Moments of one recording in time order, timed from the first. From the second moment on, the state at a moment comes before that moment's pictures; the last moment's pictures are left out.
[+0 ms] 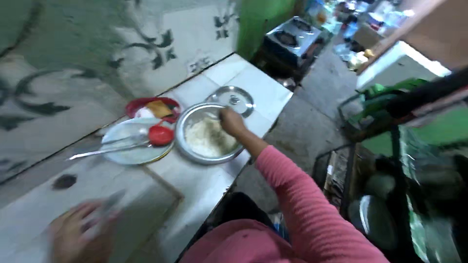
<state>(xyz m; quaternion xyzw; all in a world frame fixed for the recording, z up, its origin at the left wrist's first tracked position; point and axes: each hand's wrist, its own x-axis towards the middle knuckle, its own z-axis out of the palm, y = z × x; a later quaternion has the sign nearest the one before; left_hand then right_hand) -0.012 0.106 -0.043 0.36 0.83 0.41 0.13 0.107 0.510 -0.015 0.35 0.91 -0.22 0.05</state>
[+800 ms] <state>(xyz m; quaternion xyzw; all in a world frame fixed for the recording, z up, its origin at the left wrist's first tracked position) 0.001 0.353 -0.145 0.13 0.83 0.47 0.27 -0.018 0.603 -0.095 0.00 0.94 0.05 0.33</state>
